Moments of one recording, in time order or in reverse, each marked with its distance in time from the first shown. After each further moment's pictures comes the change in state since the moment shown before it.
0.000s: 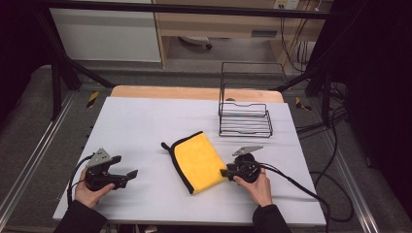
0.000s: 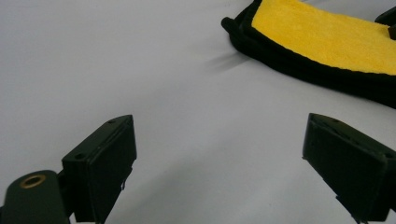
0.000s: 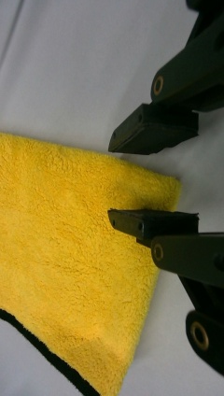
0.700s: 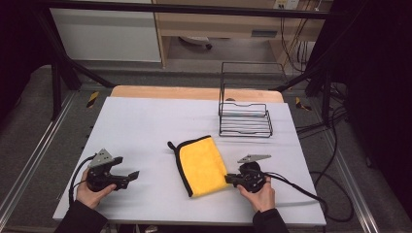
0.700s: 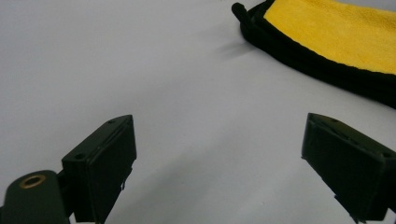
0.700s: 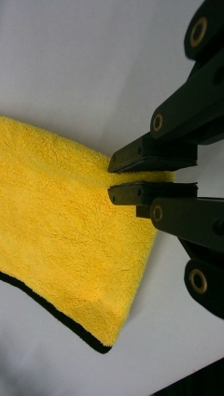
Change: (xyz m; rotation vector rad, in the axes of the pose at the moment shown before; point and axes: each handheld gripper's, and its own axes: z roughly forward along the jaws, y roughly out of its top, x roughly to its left) left arm -0.004 0.000 0.003 0.019 -0.009 0.000; right arm 0.025 -0.018 -0.028 -0.017 -0.004 0.120
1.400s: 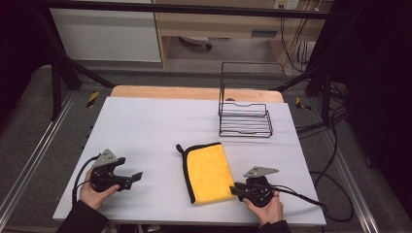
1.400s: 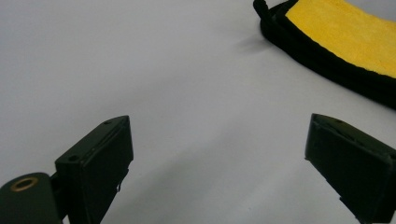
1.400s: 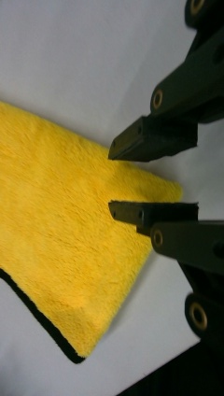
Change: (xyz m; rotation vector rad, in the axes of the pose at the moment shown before) left arm -0.010 0.004 0.007 0.020 -0.006 -0.008; right arm 0.005 -0.029 -0.022 -0.044 -0.052 -0.095
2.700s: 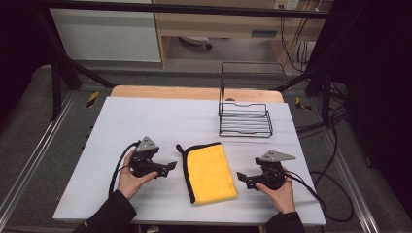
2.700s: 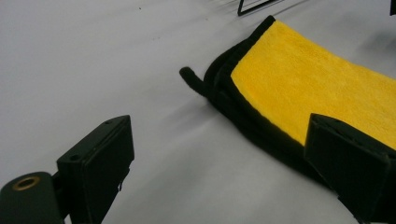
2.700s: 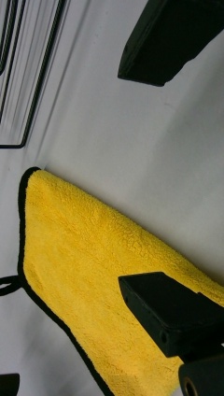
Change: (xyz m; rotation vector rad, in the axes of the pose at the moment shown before) left arm -0.057 0.067 0.074 0.029 -0.043 0.031; right arm -0.060 0.012 0.000 -0.167 -0.011 -0.012
